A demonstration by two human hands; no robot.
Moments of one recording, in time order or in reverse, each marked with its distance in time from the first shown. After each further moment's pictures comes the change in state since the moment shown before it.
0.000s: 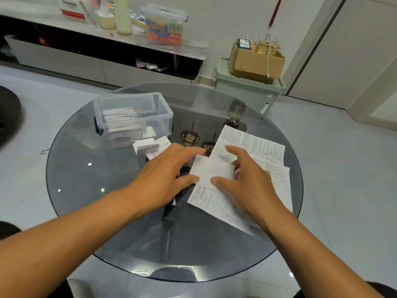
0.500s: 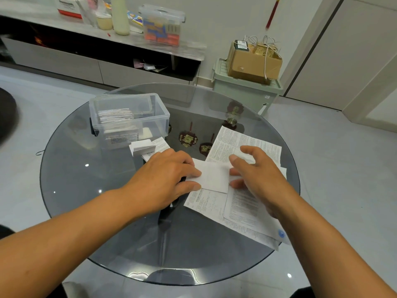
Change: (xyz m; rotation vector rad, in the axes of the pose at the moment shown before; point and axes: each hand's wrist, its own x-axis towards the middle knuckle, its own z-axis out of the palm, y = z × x) left_hand 0.005 -0.004 0.000 0.223 -0.055 0.164; right_hand 0.012 0.001 -0.027 0.340 -0.066 0.224
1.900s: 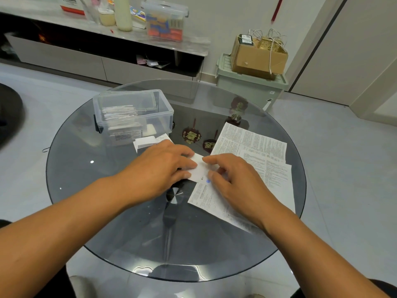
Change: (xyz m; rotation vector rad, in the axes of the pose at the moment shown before) left_hand 0.002 -0.010 -0.018 0.075 -0.075 -0.001; right_hand -0.004 0.009 0.034 -0.444 -0.104 -0.475
